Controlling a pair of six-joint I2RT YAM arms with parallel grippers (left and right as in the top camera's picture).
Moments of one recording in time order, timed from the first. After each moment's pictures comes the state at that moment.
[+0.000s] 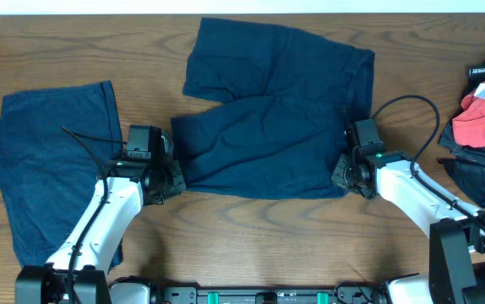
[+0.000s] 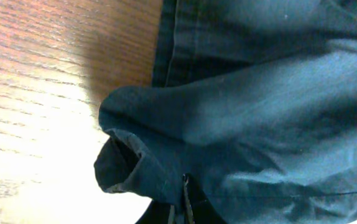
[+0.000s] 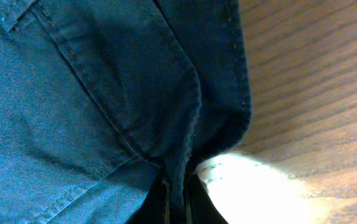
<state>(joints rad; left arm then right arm) -0.09 1.38 0.72 -0.65 0.18 -0.41 0.22 1.59 0.75 -0.50 0.04 0.69</state>
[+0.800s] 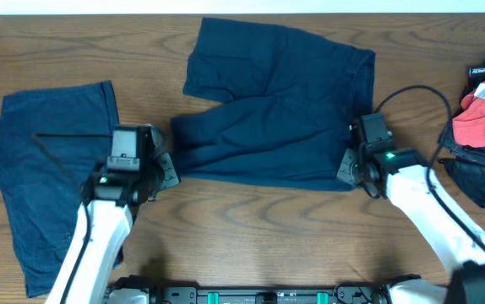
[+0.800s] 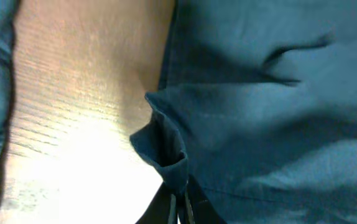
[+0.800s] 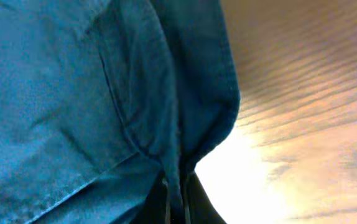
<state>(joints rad) -0.09 1.13 0.78 -0.72 0.09 -0.43 0.24 1.41 0.84 -0.70 0.12 0.62</state>
